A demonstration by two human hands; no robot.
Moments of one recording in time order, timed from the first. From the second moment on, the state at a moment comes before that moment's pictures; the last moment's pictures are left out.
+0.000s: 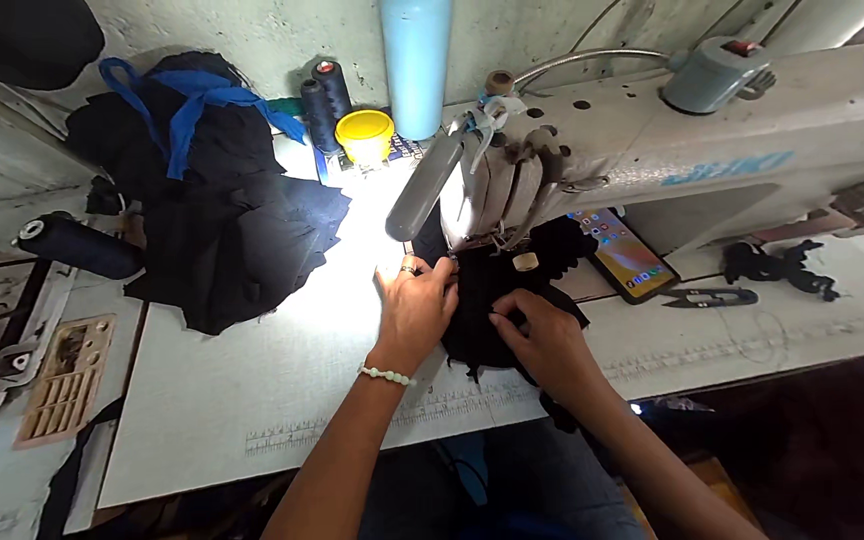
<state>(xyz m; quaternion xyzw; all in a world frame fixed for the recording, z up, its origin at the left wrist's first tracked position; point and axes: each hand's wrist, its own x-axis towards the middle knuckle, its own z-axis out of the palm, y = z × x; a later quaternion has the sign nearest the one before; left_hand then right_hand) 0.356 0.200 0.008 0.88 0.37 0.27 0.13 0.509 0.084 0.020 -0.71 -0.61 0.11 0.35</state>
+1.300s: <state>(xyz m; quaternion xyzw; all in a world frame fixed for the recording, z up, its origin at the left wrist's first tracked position) 0.351 0.186 0.002 0.92 0.30 0.25 0.02 0.487 0.089 -0.012 -0.62 -0.72 -0.17 0.26</state>
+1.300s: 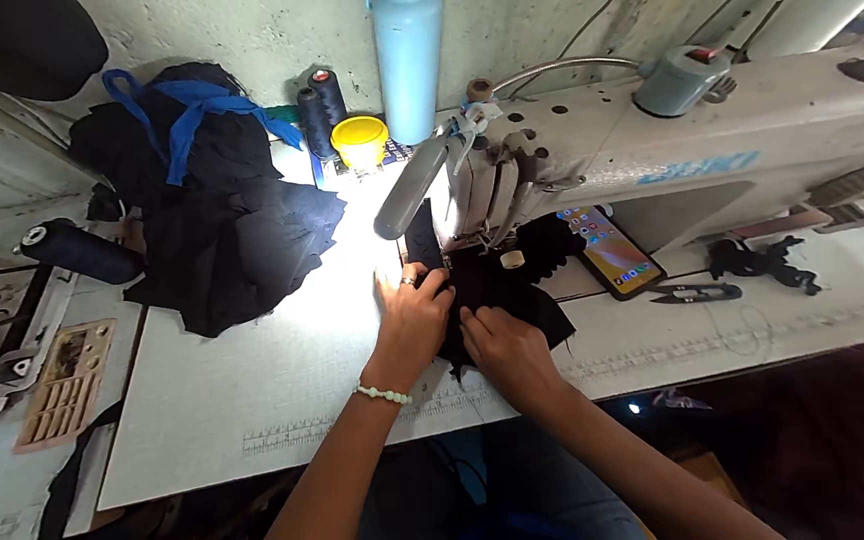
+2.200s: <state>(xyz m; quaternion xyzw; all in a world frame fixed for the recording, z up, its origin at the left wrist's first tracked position) 0.345 0.191 0.000 0.91 0.34 0.23 0.02 0.533 0.142 -0.024 -0.56 -0.77 -0.14 0.28</state>
